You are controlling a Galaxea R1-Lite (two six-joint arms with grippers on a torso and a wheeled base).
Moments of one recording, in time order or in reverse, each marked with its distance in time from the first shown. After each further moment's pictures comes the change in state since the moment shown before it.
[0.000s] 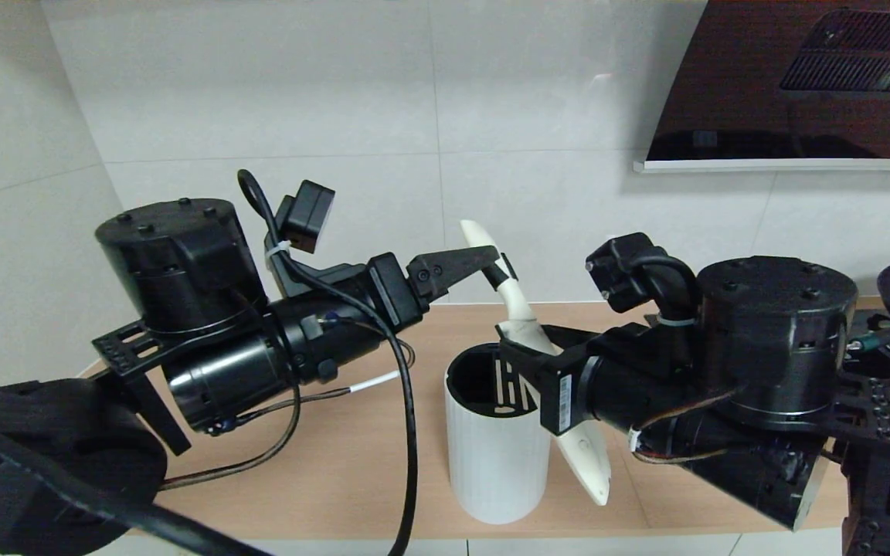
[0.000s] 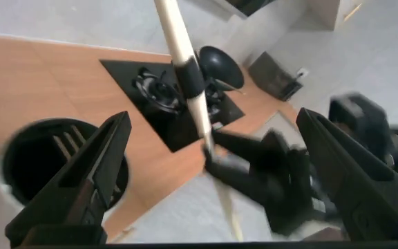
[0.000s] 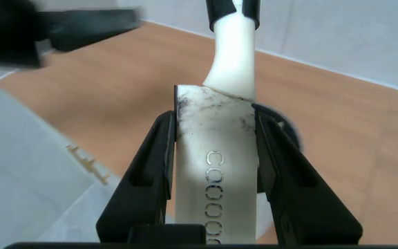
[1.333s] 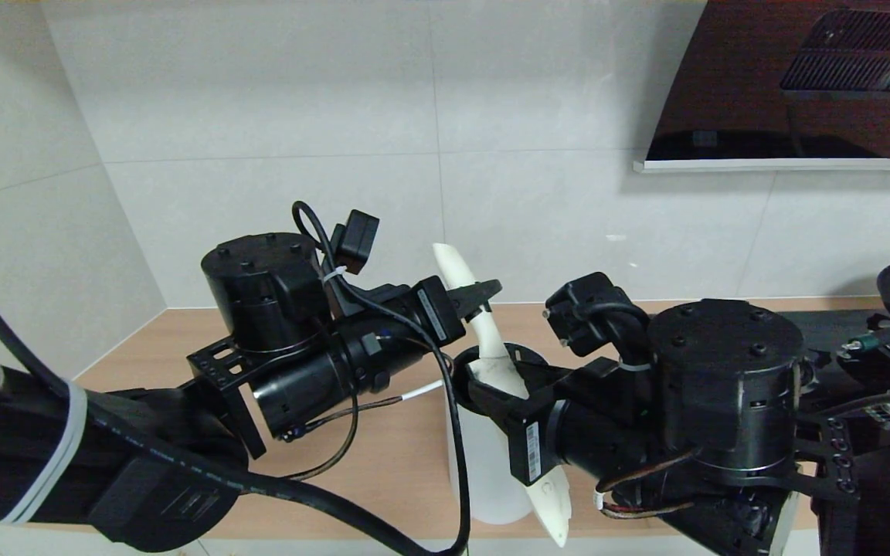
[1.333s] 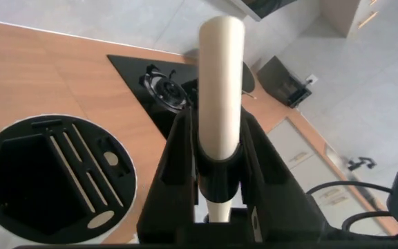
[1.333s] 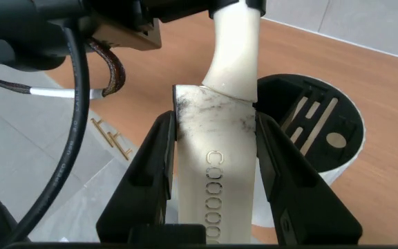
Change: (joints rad) left arm -0.046 0.127 -0.011 -0.100 0.086 0.008; right arm 0.070 0.046 0.011 -0.007 -0.013 0.027
